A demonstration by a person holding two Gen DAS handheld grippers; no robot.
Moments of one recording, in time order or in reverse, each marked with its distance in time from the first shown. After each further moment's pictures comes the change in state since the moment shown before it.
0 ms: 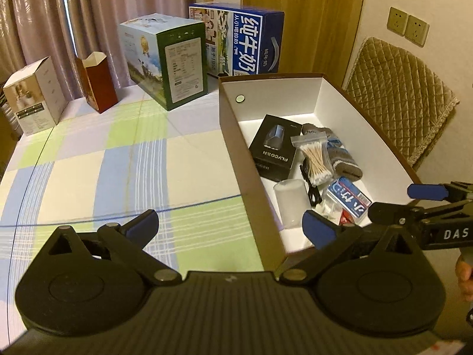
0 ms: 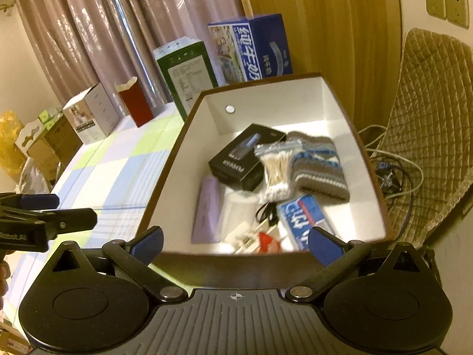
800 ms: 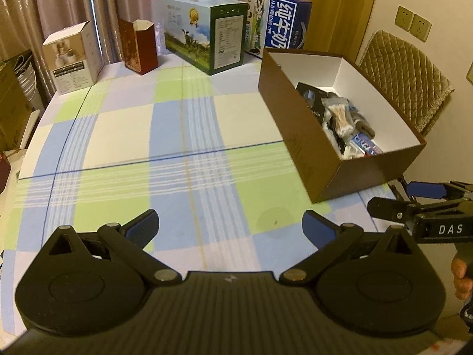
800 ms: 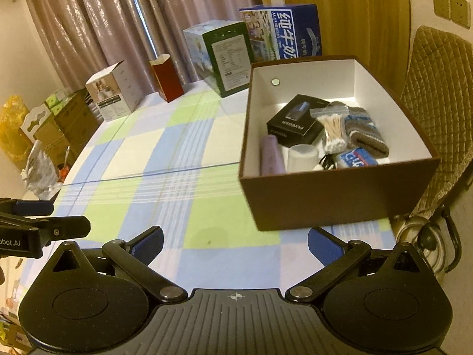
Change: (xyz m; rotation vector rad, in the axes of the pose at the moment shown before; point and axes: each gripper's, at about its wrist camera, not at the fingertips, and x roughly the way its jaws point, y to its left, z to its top) left arm -0.075 0.095 -0.074 -0.035 0.064 -0.007; right arm -0.023 0.117 -0.063 -0.001 0.025 -0.027
